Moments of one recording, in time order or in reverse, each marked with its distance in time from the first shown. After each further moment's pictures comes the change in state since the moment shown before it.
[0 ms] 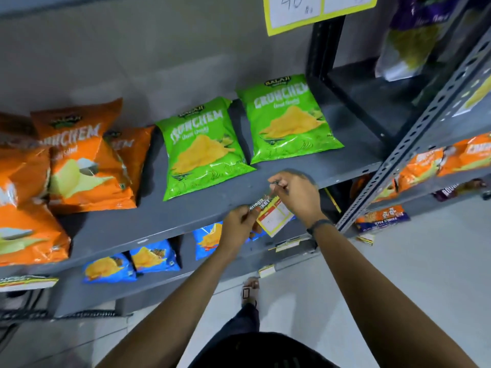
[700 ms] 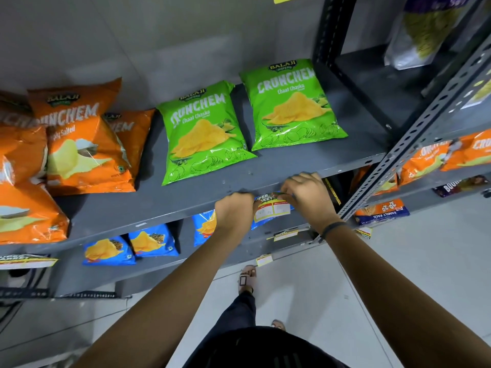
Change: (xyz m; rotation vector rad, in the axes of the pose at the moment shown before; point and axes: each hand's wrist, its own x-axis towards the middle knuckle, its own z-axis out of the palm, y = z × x) left_hand -0.005 0.021 -0.001 1.138 0.164 0.269; right_hand -0.019 0.032 -0.006 -0.392 0.017 -0.404
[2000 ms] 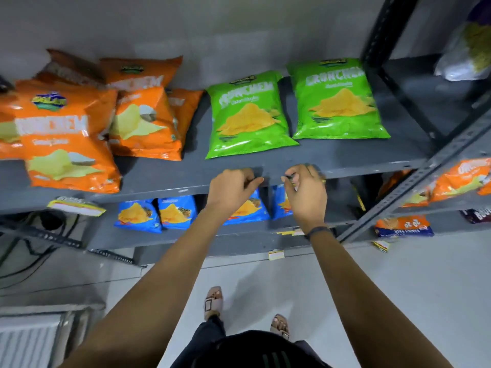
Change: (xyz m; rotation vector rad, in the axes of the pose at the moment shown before) left_hand -0.037 -0.077 -0.038 -0.326 0.055 -0.108; right_hand -0.004 -0.098 0.014 0.372 0.195 0.333
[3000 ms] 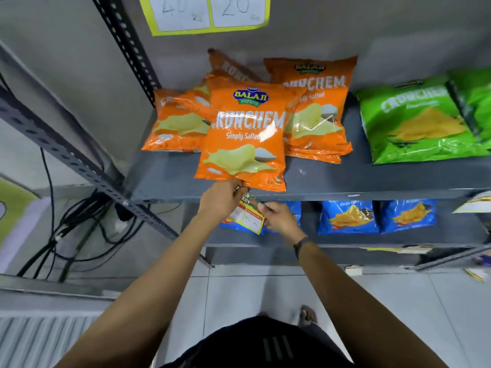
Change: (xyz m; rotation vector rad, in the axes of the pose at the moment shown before) left_hand -0.070 -0.363 -0.119 -0.035 0.014 -0.122; right_hand -0.105 -0.270 0.281 0.475 -0.690 0.331
